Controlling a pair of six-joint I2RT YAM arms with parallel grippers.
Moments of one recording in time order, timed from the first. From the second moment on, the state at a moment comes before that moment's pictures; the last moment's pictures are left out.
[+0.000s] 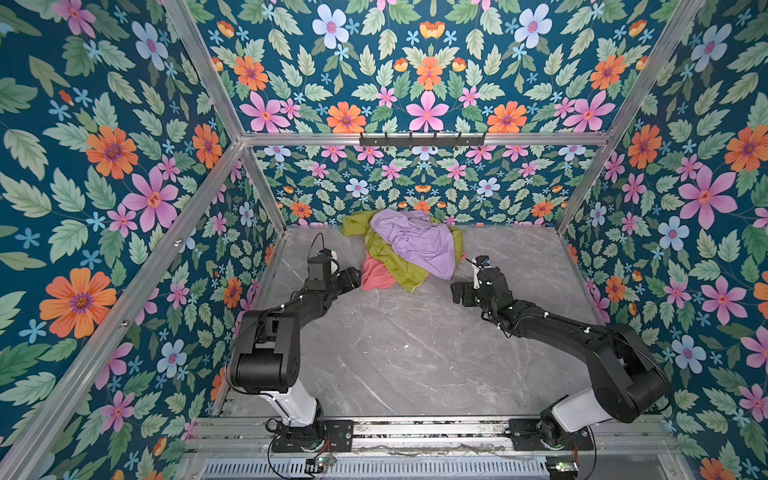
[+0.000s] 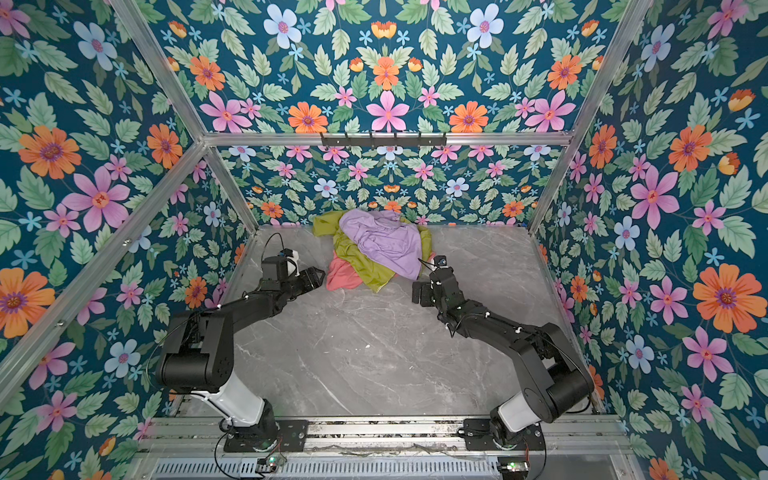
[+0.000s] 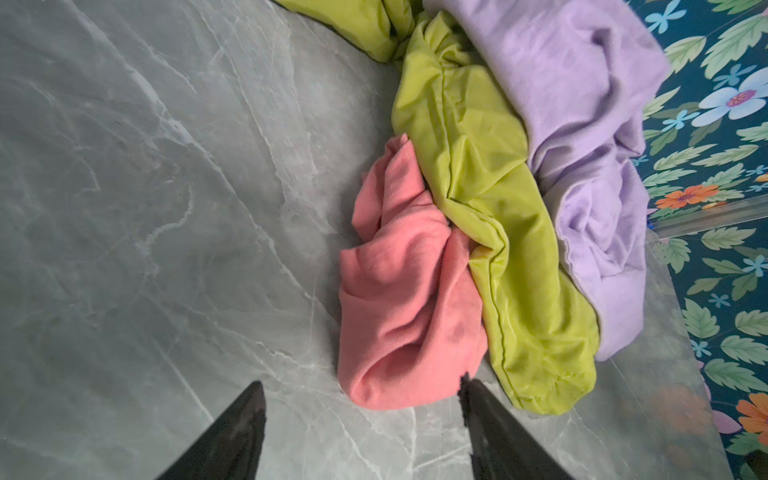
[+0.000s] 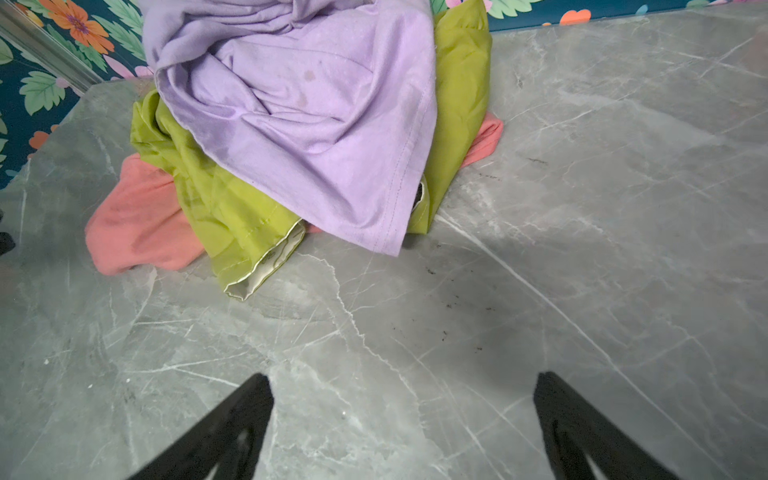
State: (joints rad) left arm -0.08 1.68 0.86 0.18 0.29 -0.47; right arm 0.48 1.52 0.79 0.13 0.14 0.36
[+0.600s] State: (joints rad) left arm -0.10 1.85 0.94 0.17 0.41 -0.50; right arm 0.50 1.56 0.83 0.12 0.11 0.36
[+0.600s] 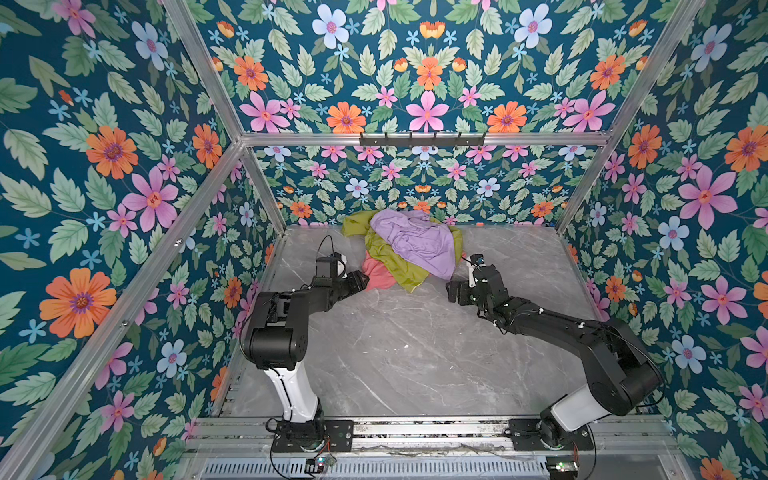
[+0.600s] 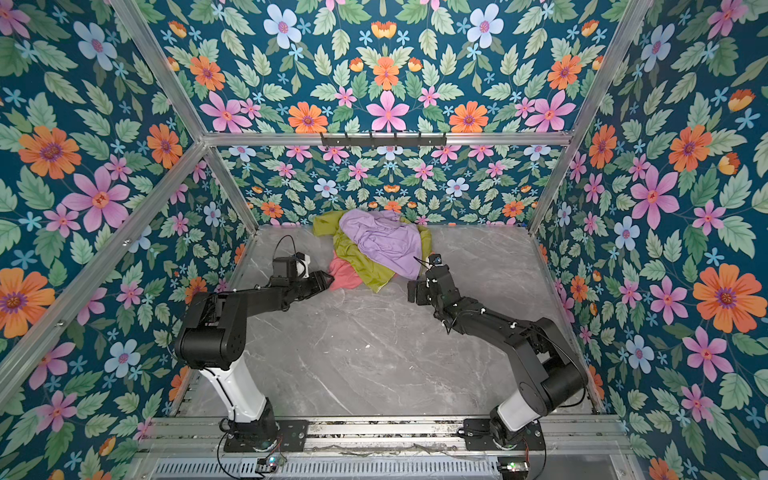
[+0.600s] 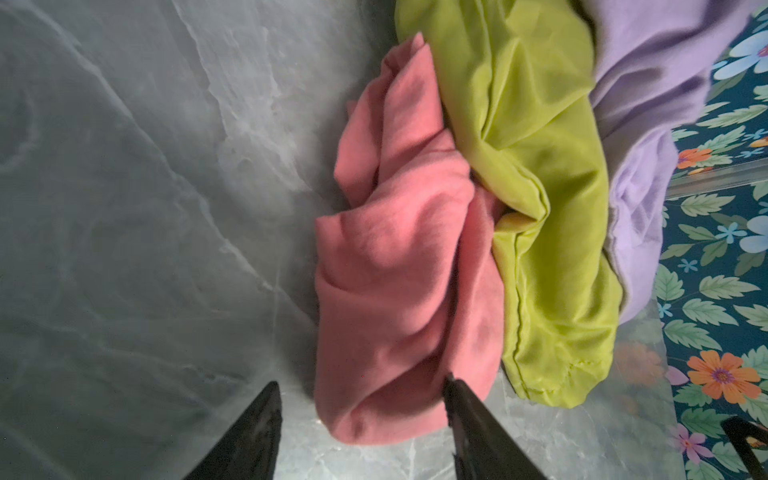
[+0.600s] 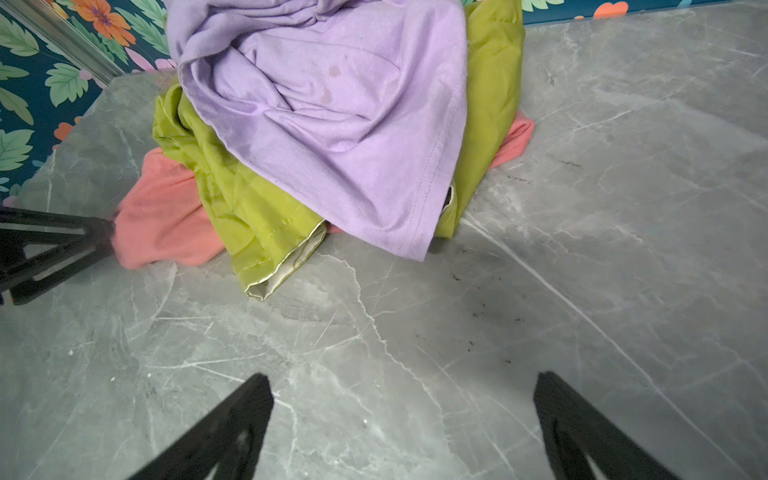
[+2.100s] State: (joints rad) left arm -0.17 1.84 1.05 0.12 0.46 -0.55; right arm 0.65 1.60 0.88 0.13 0.17 0.21
